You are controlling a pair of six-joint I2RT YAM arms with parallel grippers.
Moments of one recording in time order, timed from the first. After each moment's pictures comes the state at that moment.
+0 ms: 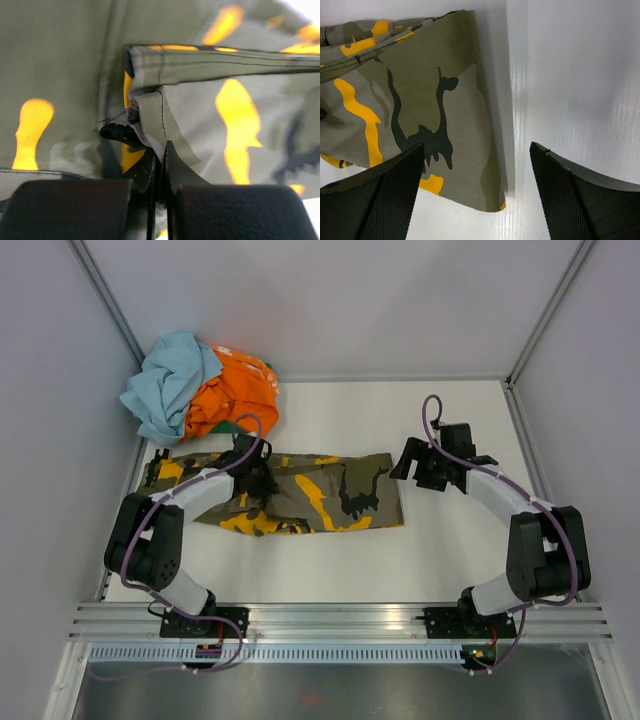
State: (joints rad) left arm -0.35 1.56 0.92 -0.28 0.02 -0.65; right arm 0.13 1.48 0.90 -0.29 -0.30 0.44
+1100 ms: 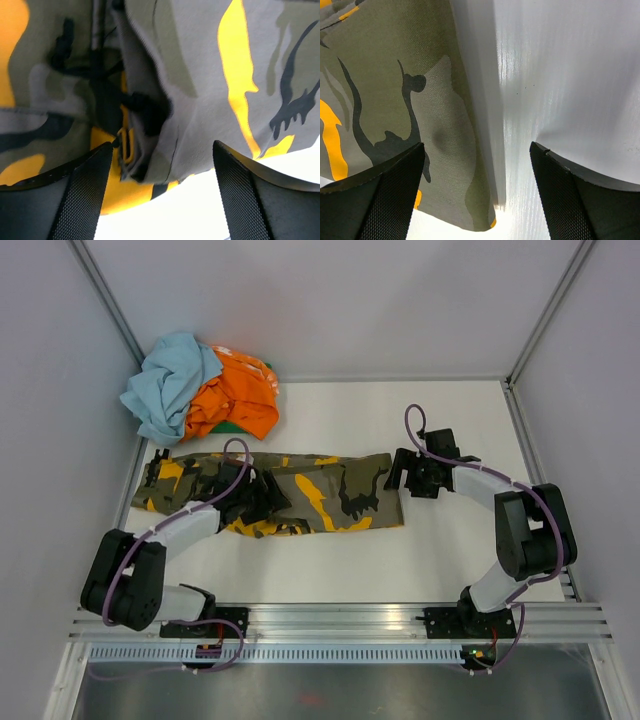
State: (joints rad) left arm -0.34 1.34 0.61 -0.14 0.16 -0.71; right arm 0.19 1.63 0.90 -0.26 -0.25 0.42
